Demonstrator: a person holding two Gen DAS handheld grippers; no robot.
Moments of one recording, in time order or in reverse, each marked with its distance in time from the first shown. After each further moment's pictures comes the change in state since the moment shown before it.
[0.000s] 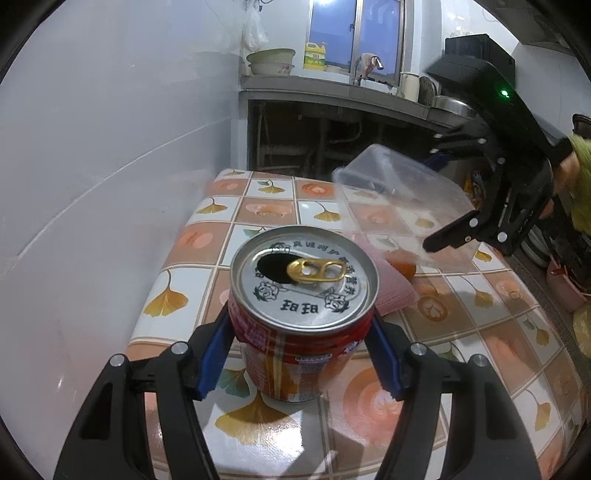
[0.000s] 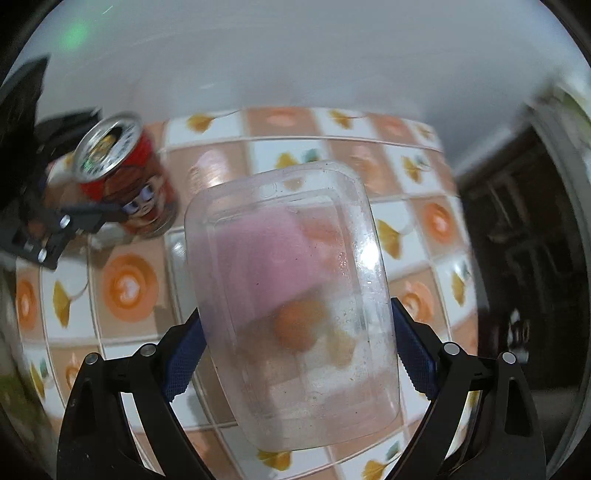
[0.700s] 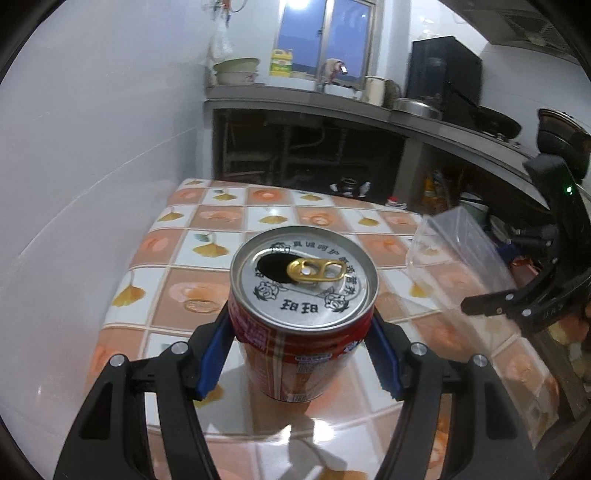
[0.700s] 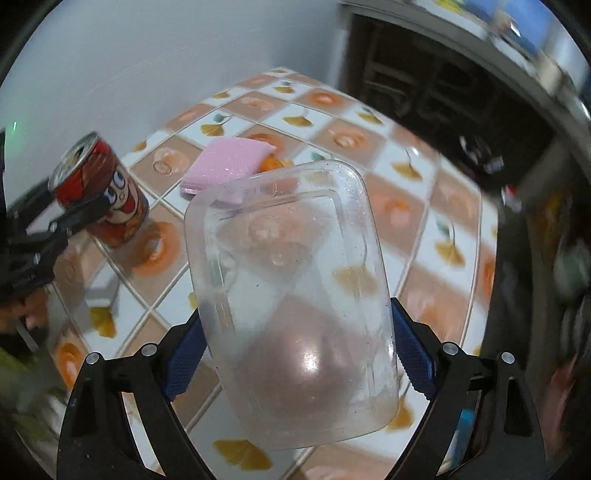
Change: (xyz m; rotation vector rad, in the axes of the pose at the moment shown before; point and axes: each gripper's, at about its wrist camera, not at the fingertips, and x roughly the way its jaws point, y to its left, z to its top) left arm -0.042 -0.051 -0.006 0.044 -0.019 -0.132; right arm -0.056 0.062 -0.147 0.734 -0.036 -0.104
